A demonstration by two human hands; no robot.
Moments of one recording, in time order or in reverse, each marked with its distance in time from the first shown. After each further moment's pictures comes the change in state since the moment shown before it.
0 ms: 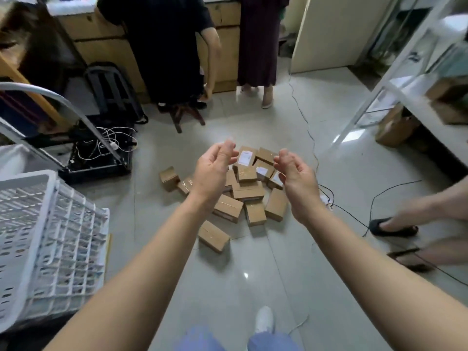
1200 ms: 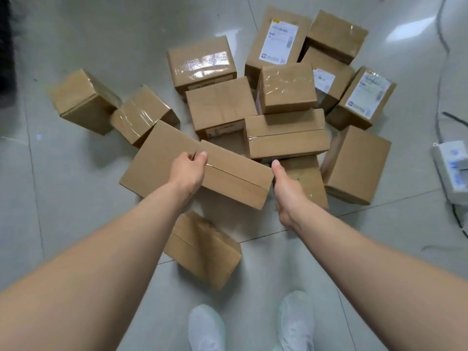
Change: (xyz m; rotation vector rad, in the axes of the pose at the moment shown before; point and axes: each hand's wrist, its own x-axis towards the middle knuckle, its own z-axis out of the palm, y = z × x) left_hand 0.359 -0.665 -0.051 0.647 0.121 -0.663; right_hand 0.344 0.634 0.103 -0.131 0.140 0.976
